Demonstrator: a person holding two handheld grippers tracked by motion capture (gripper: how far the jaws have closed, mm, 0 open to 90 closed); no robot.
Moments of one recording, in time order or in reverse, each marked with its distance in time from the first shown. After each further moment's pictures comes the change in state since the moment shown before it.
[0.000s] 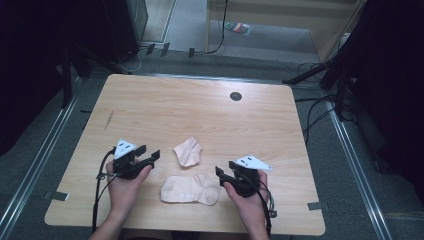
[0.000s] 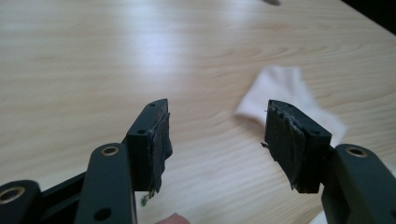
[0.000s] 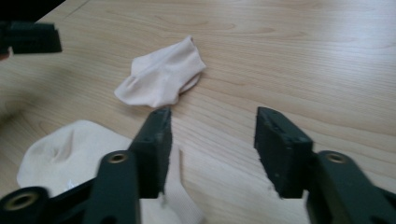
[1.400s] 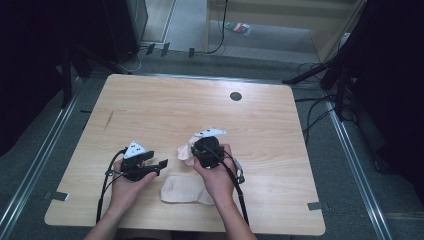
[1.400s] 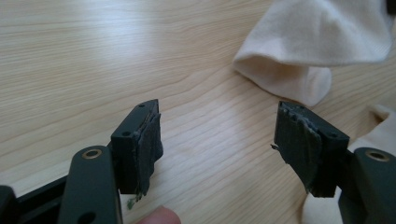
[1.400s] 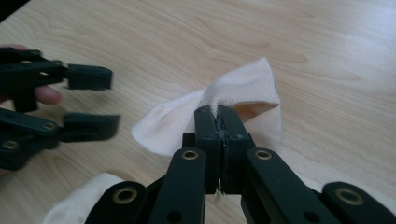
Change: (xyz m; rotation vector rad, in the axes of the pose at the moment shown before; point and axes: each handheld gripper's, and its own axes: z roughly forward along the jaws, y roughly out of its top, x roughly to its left) left arm -0.008 -0.006 0.031 0.137 -0.157 0.120; right arm 0.056 0.071 0.071 0.176 0.026 -0.114
